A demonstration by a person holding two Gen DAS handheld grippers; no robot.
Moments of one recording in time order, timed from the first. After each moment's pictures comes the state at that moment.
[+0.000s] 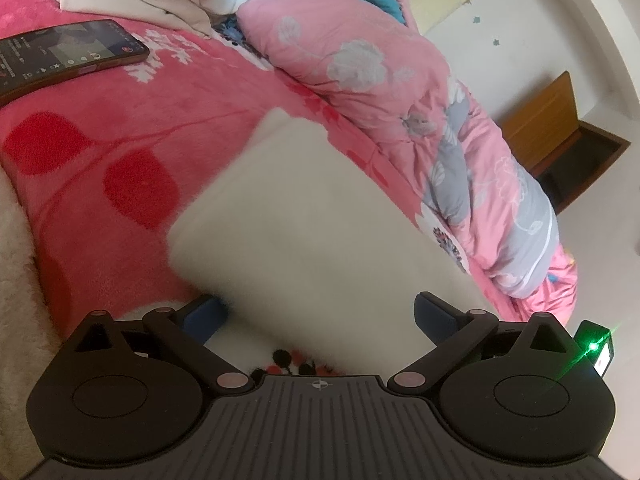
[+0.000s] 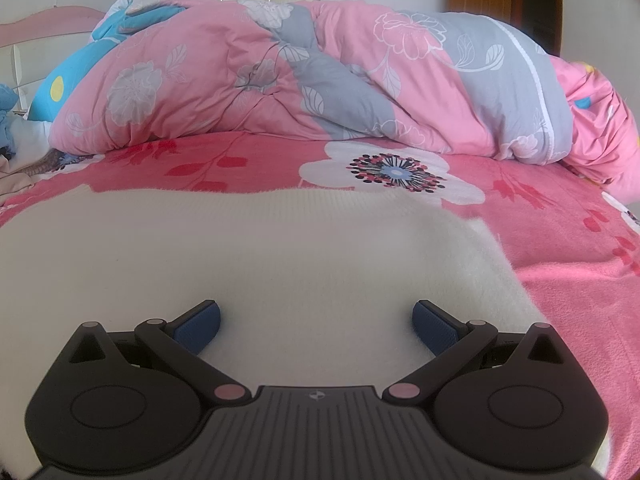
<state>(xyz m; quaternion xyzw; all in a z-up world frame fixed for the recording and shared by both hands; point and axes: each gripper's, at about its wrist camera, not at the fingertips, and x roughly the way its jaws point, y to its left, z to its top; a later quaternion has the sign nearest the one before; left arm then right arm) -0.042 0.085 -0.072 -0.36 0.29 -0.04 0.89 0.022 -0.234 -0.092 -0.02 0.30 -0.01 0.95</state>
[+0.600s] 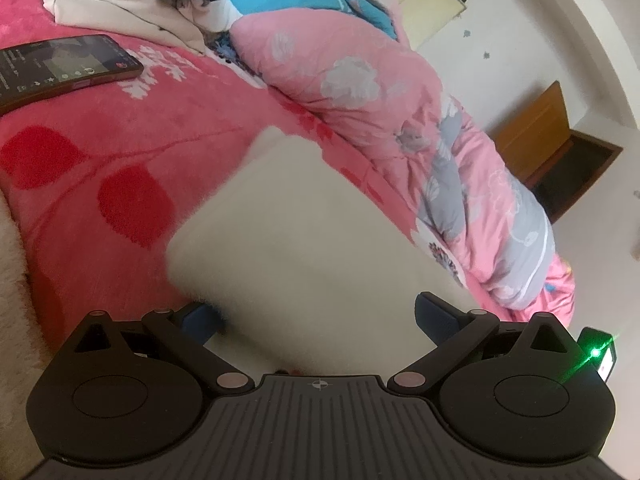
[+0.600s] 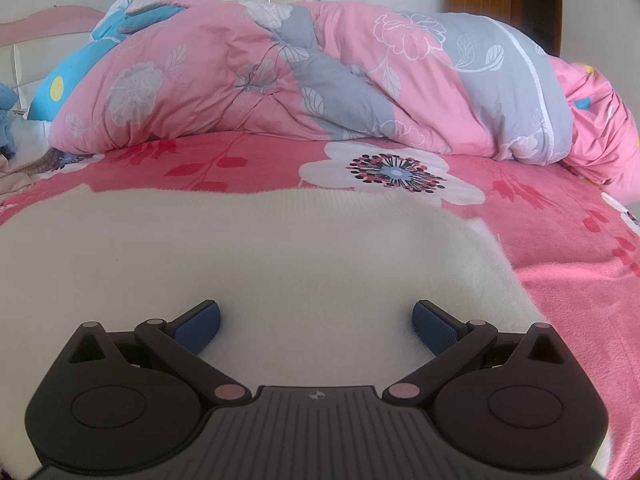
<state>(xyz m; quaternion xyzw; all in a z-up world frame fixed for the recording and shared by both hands) -0.041 0.086 -0.076 -0.36 0.25 -0.04 0.90 0.022 -0.234 -0.092 -0.02 0.30 -0.01 0.95</state>
